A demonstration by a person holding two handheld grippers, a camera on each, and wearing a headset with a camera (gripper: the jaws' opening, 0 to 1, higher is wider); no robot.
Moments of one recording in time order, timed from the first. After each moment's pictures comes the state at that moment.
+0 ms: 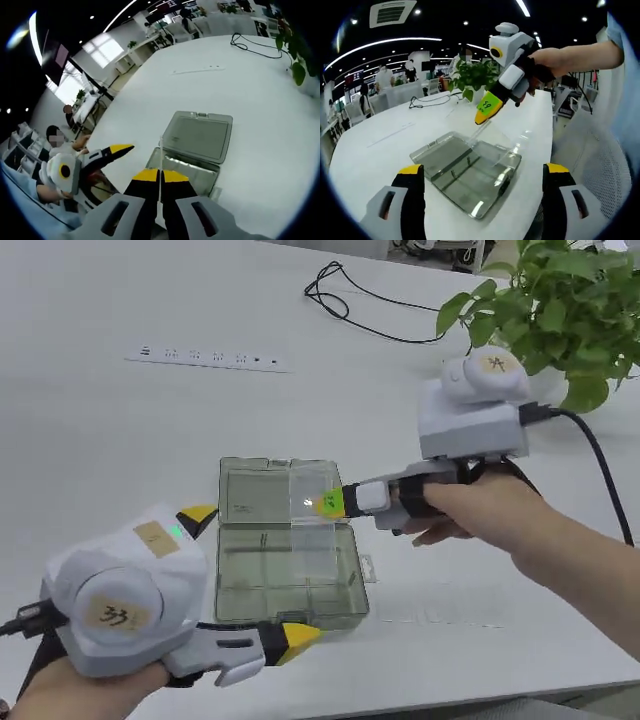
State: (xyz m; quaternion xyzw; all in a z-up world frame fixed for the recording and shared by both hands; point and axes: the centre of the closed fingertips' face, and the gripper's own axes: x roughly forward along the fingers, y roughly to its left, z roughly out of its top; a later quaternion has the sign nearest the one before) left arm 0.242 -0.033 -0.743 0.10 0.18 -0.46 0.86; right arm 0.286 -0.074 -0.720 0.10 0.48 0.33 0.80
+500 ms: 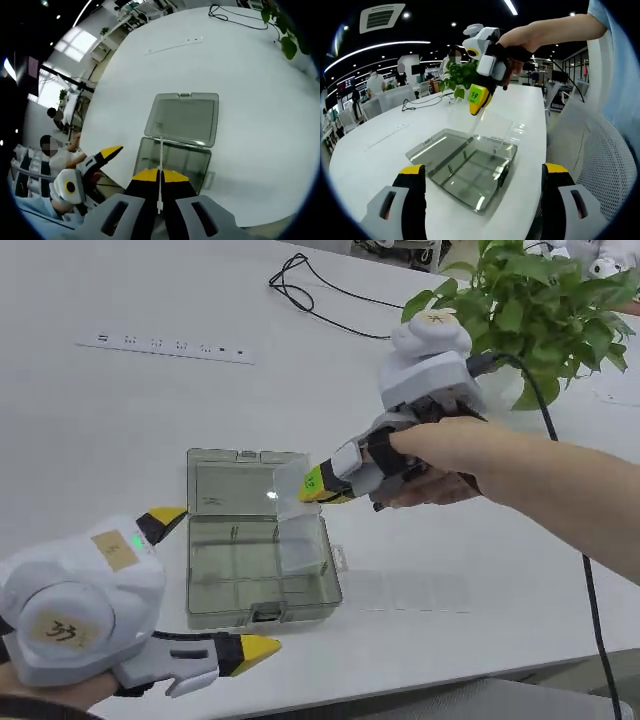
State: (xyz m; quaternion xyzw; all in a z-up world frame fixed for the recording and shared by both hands) left arm 0.236 -0.026 -0.755 0.11 0.17 -0.48 0.85; right arm 0.293 -0.091 -0.734 0.11 0.61 0.25 0.75
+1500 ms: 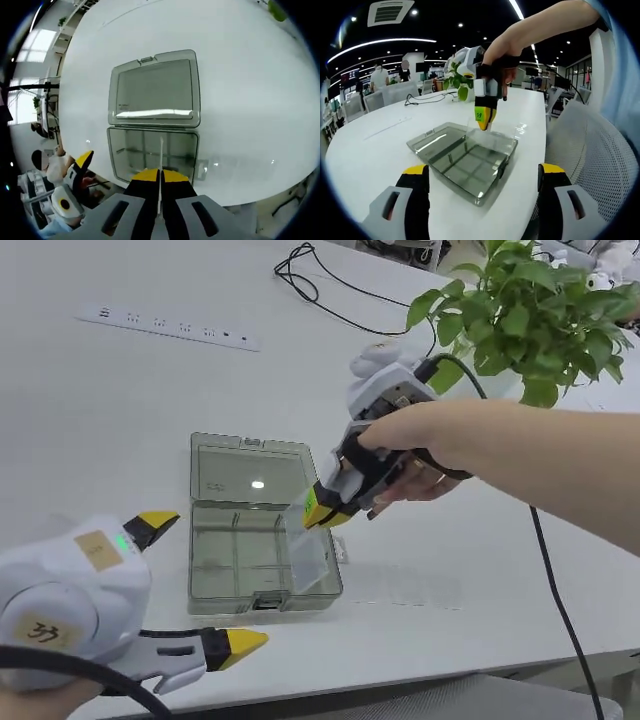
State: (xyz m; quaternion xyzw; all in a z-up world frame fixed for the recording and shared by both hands) left arm 0.233 -0.012 -0.767 0.07 0.18 -0.47 0.86; right arm 0.291 -0.101 -0.790 0.13 0.73 0.14 0.66
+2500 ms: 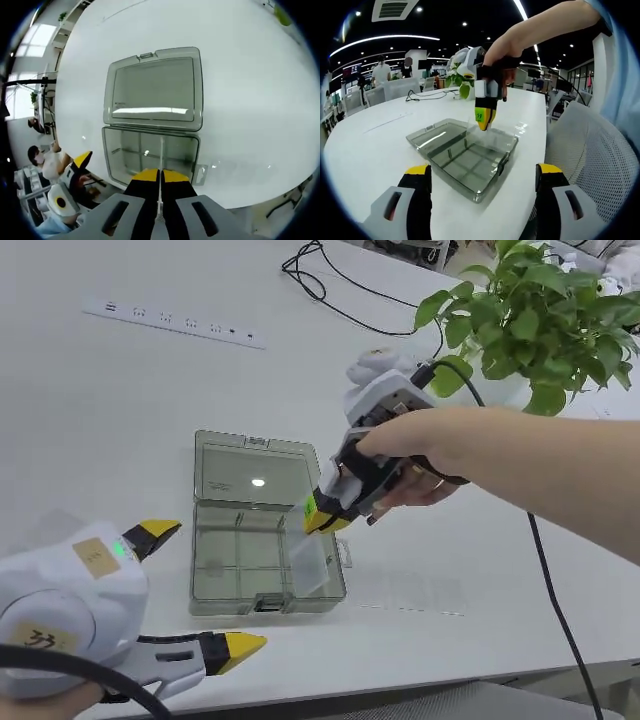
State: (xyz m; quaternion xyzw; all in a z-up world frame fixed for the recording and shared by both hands) left arm 0.230 -0.009 -0.775 0.06 0.19 -0.47 0.86; right arm 0.291 -0.100 -0.801 0.10 0.74 0.14 0.65
